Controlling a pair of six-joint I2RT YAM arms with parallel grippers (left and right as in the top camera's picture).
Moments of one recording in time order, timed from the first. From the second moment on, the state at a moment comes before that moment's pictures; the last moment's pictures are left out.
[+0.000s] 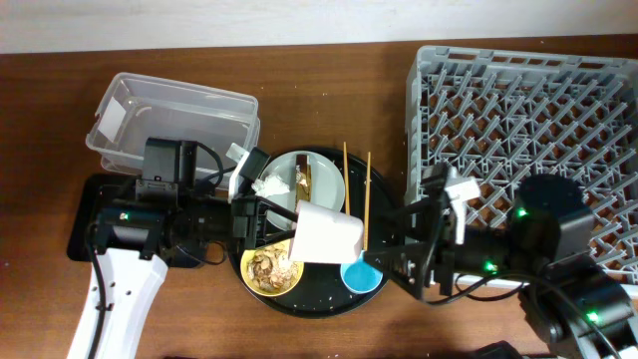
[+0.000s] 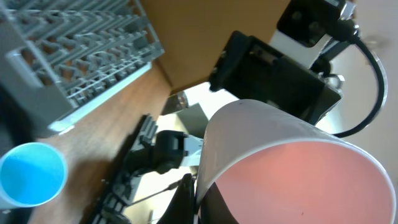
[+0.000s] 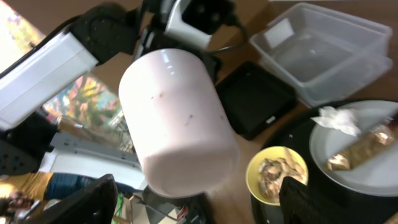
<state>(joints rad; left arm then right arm) -0.15 1.23 1.14 -0.95 1.42 -0.08 0.31 0.85 1.08 -0.69 -0.97 0.24</state>
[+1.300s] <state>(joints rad) -0.15 1.23 1.14 -1.00 1.07 -0.06 -0.10 1.40 1.16 -1.16 -0.06 0.34</state>
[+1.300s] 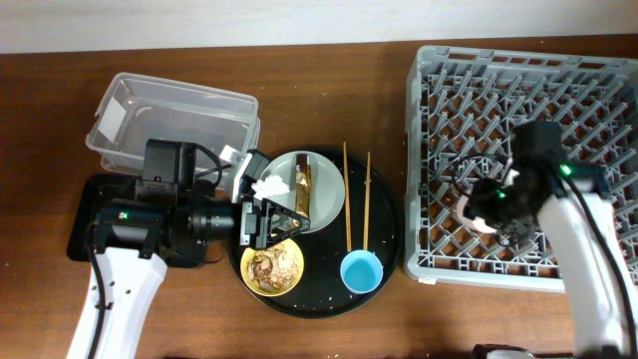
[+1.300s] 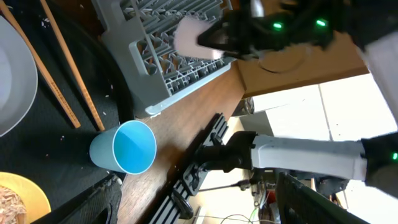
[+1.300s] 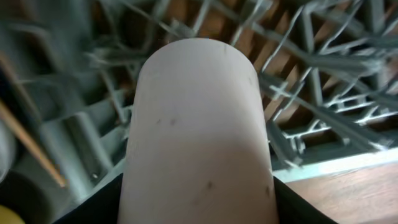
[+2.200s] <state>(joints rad) -0.78 1.69 1.14 -0.77 0.11 -0.29 -0.11 0.74 1.28 -1.34 -0.41 0.30</state>
